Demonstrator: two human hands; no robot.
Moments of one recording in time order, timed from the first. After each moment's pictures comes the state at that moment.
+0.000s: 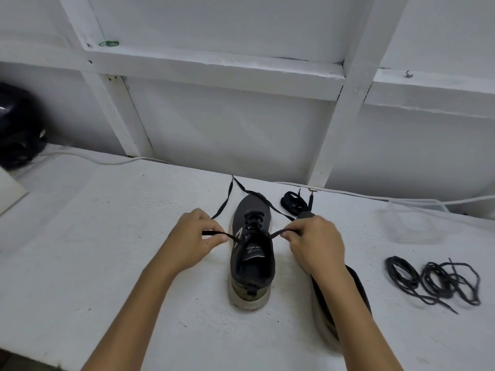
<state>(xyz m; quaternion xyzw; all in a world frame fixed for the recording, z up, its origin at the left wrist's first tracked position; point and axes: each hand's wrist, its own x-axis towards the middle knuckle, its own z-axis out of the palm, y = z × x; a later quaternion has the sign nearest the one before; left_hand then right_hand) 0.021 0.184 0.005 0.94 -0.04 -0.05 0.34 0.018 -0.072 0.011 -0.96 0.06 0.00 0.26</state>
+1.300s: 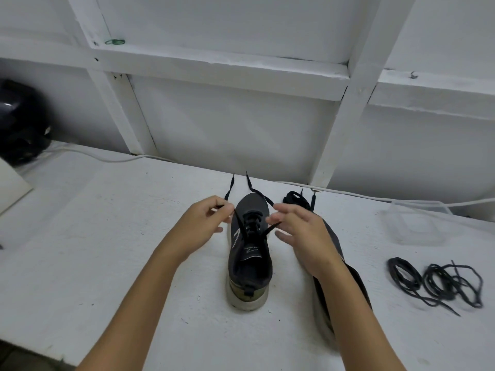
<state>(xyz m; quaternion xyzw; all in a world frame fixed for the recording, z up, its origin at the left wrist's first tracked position) 0.025 0.167 0.034 0.81 0.02 -0.09 0.58 0.020 -0.055 0.024 -0.69 0.10 0.10 0.71</state>
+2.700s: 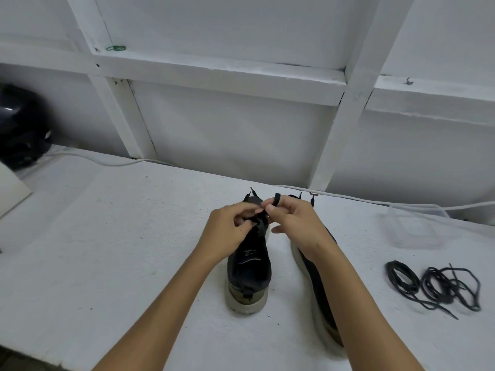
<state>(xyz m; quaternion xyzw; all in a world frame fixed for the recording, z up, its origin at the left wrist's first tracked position) 0.036 0.123 0.014 0.88 -0.05 0.01 0.47 0.039 -0.050 0.044 -0.75 0.01 0.11 0.65</state>
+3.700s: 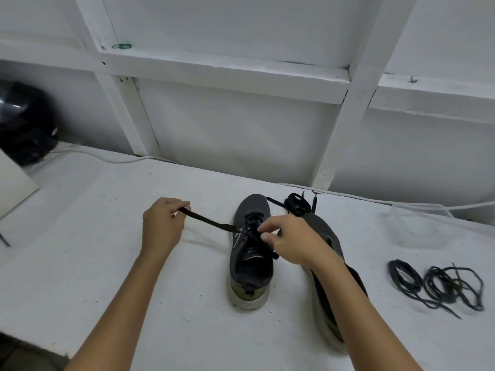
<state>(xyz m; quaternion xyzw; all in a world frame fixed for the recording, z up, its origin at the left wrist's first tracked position) 0.039 0.226 -0.019 0.89 0.16 0.17 0.39 0.028 -0.049 0.030 -0.91 -0.07 0.18 0.35</state>
